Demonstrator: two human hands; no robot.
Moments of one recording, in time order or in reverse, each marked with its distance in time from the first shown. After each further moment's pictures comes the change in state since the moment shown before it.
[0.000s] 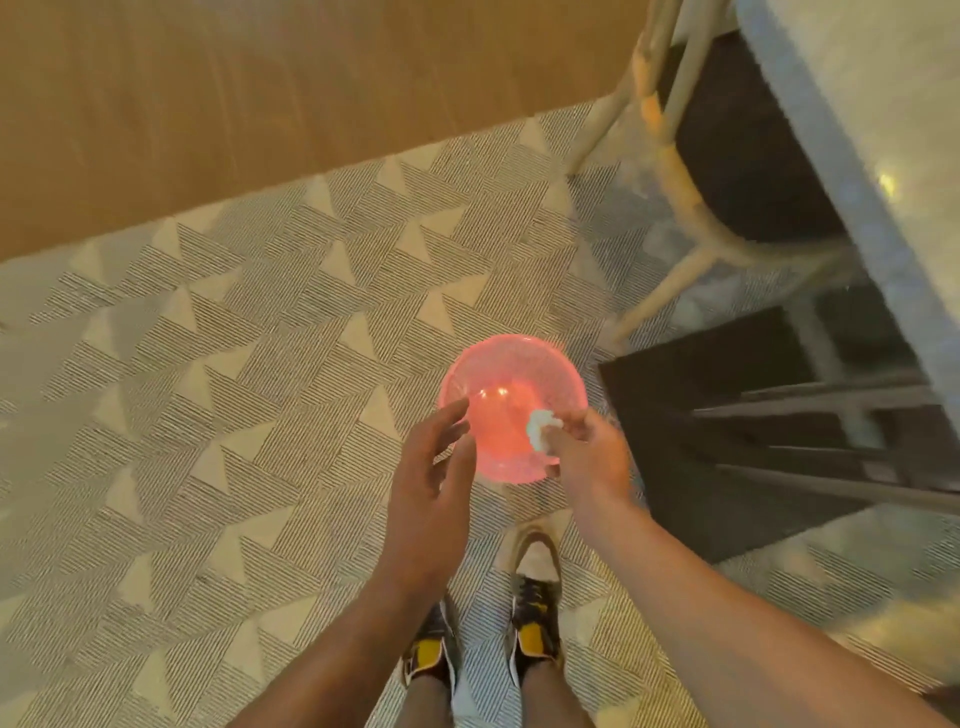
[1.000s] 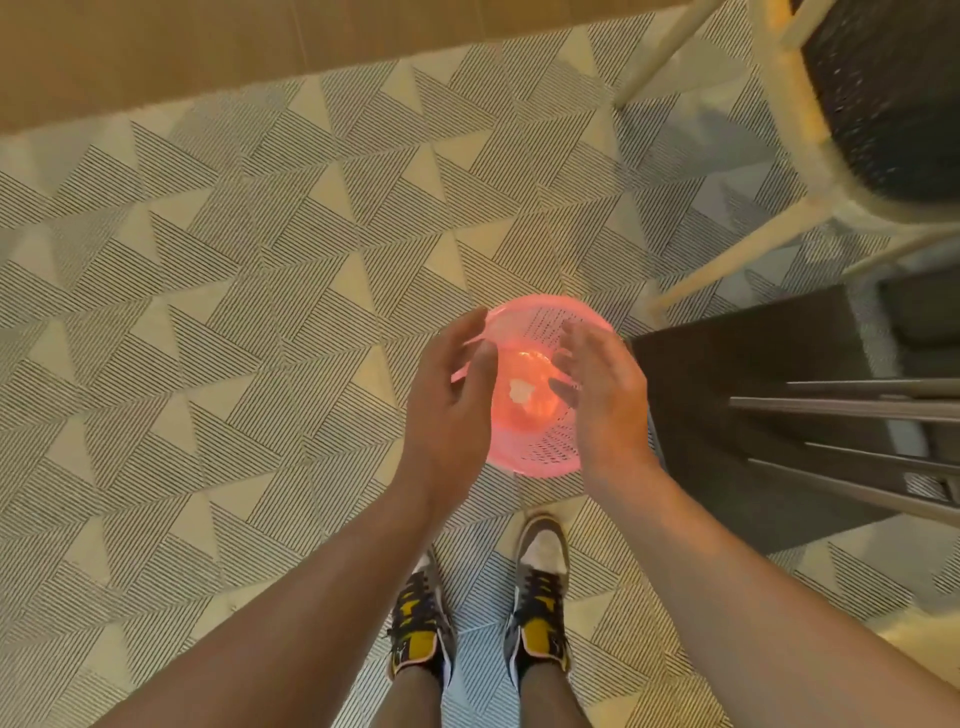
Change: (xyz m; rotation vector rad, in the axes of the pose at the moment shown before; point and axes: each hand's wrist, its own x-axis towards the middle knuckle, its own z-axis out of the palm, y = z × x) left_hand 0.109 -0.080 0.002 -0.073 0.030 0.006; right_hand 0.057 0.008 0.069 0.131 -0.075 -0.180
